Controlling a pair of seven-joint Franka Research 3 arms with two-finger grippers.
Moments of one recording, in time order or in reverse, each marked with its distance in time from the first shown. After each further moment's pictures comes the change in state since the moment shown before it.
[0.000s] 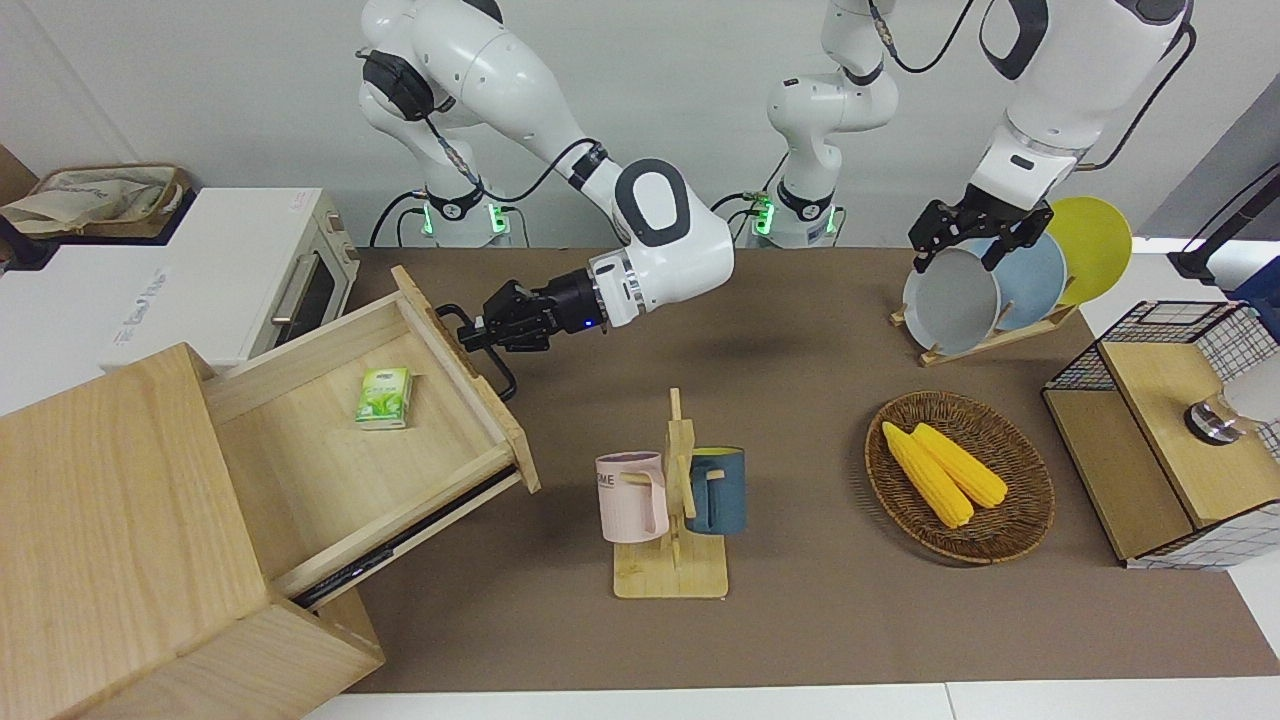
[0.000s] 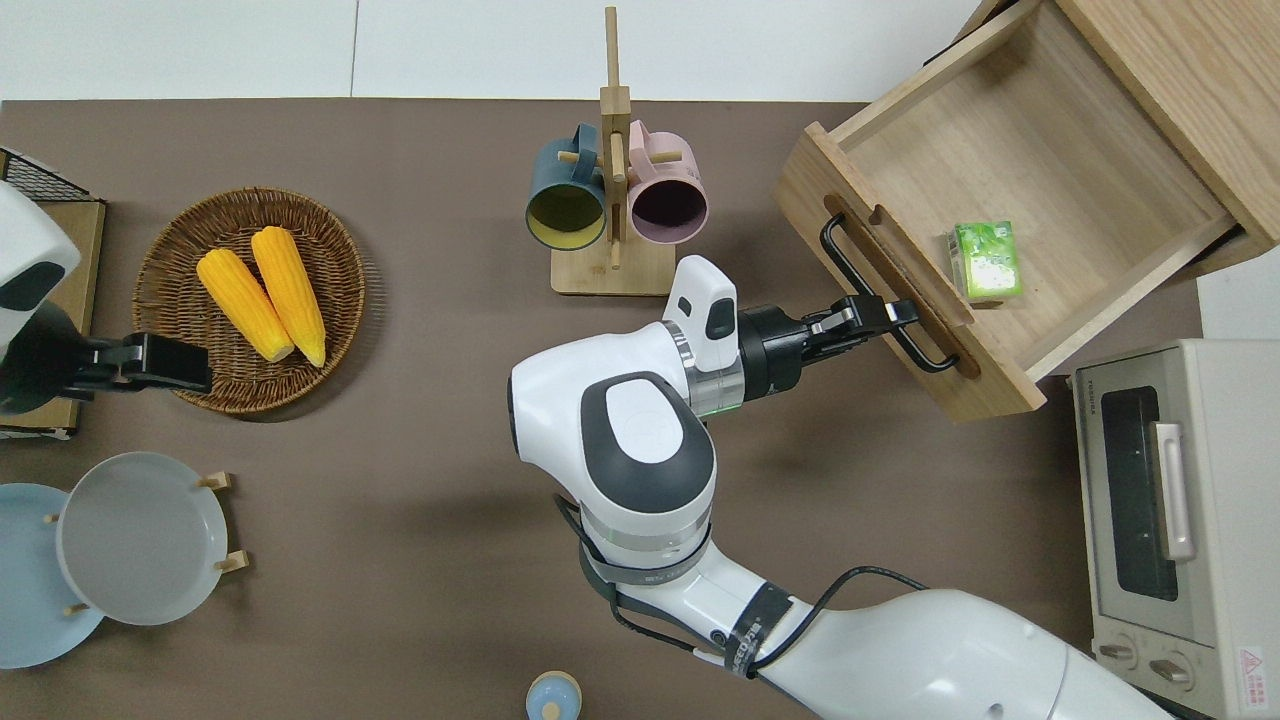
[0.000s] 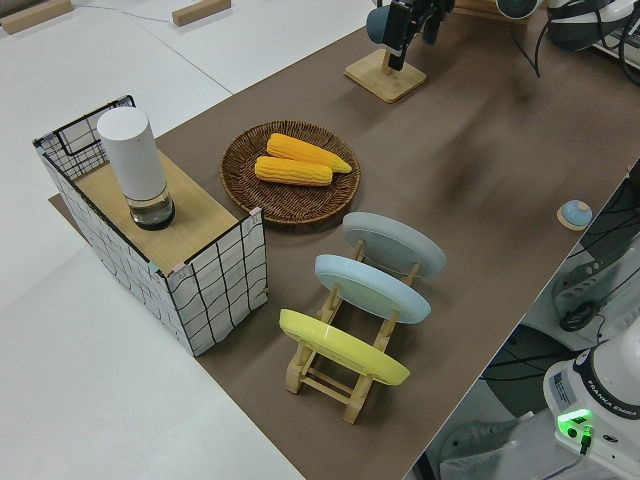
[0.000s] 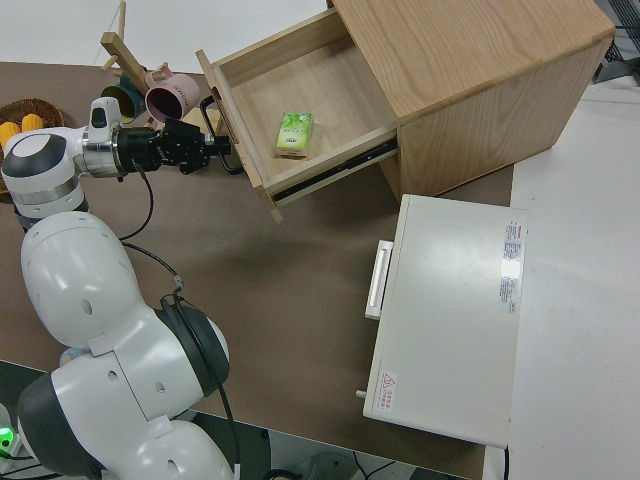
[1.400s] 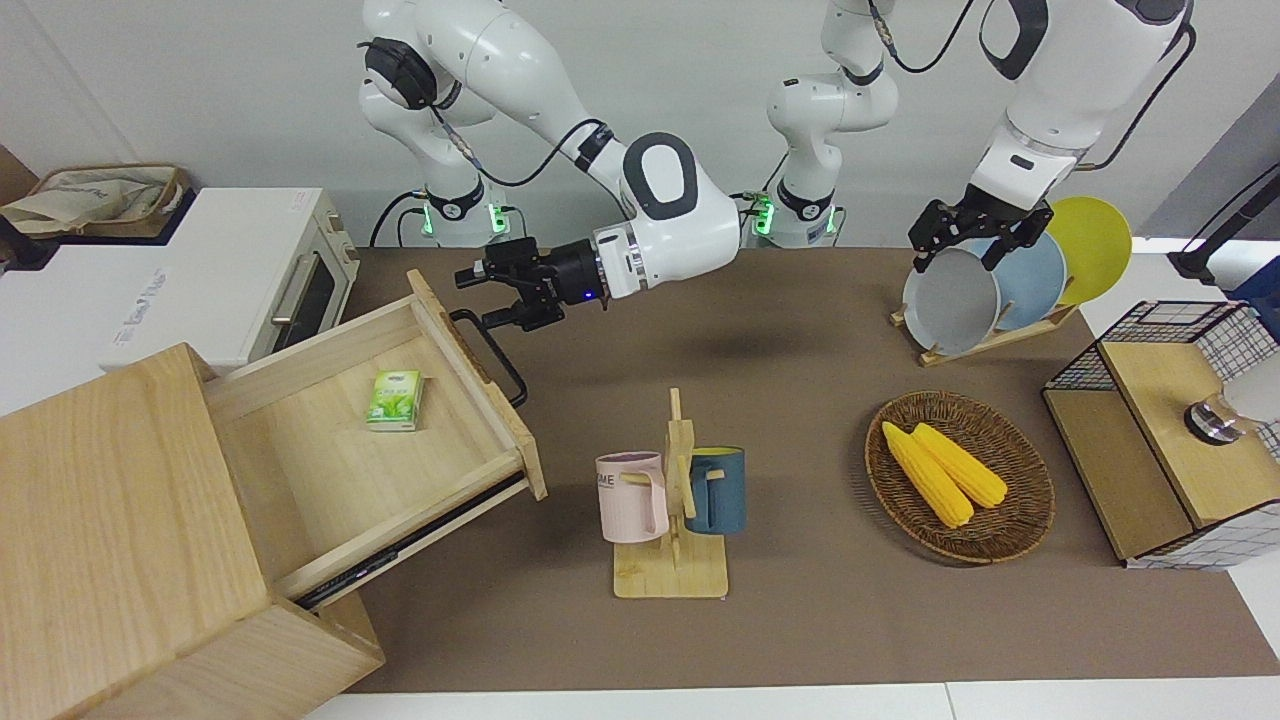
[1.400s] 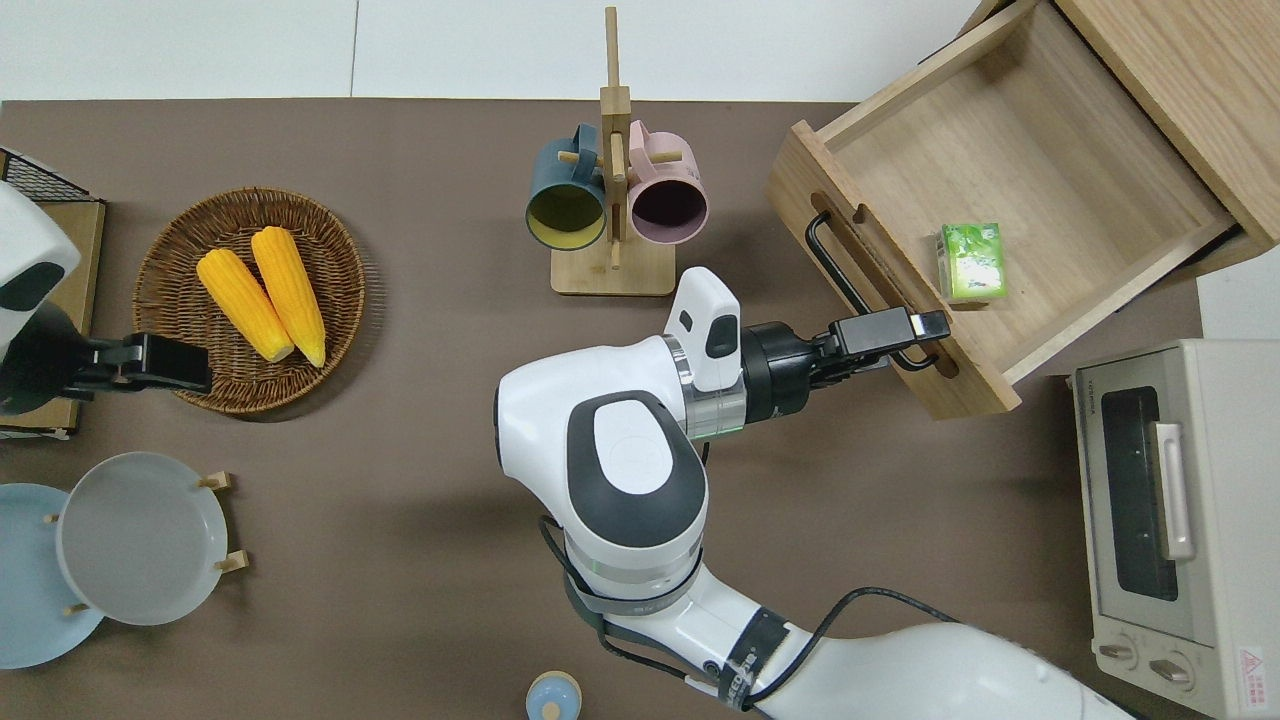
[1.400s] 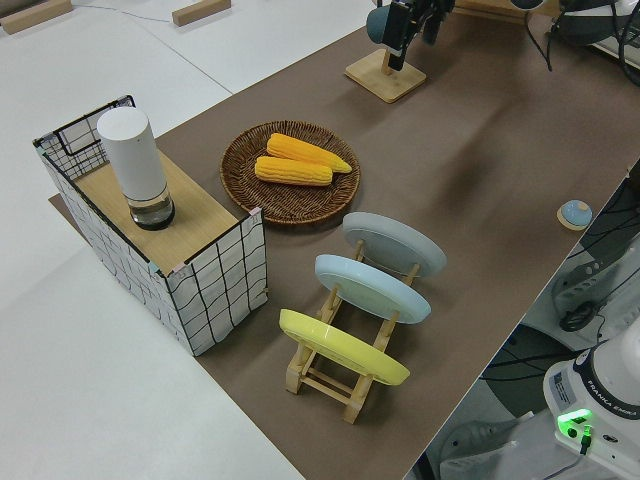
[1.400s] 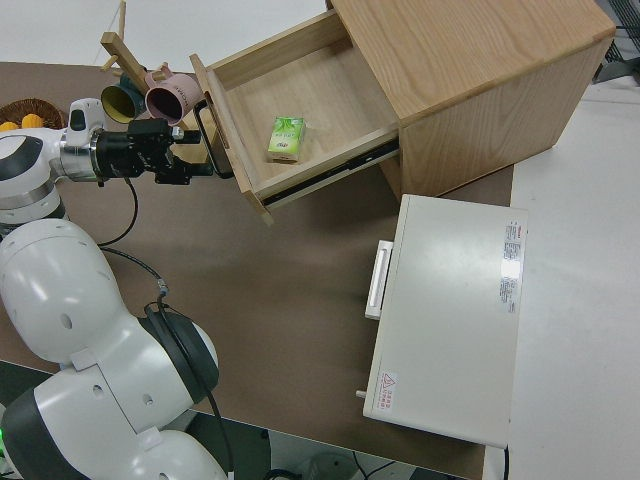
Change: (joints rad) left arm 0.000 0.000 0.000 0.000 0.000 0.000 0.000; right arm 0.020 -0.048 0.002 0.002 0.021 -0.088 -0.033
